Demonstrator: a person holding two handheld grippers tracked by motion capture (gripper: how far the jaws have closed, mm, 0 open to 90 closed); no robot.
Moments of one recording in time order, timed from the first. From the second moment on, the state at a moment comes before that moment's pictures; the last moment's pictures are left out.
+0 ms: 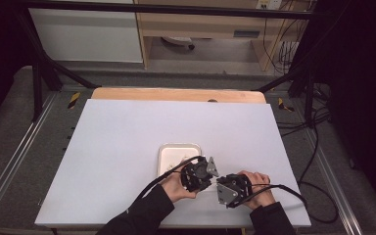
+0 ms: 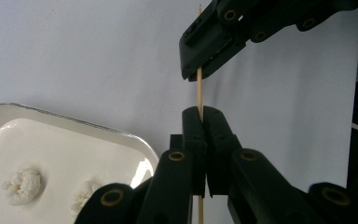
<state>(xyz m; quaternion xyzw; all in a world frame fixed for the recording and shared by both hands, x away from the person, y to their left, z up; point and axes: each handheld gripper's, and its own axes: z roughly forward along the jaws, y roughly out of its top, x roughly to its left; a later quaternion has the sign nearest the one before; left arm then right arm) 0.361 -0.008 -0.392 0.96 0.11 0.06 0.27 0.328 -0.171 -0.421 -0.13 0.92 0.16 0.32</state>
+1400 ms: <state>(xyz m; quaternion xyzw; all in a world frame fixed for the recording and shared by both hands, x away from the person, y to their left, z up) 0.361 0.004 -0.399 0.98 0.11 0.07 0.18 0.329 -0.172 -0.419 -0.10 0.93 0.15 0.33</state>
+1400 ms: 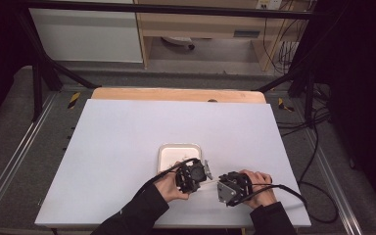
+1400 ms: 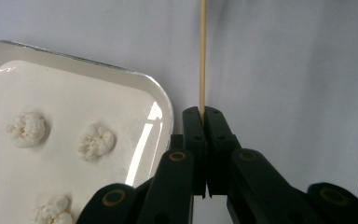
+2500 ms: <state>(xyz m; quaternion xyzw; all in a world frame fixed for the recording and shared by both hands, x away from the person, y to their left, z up) 0.344 0.147 -0.404 0.89 0.27 0.12 0.34 0.352 -0.205 -0.425 0.30 0.87 0.34 0.18</state>
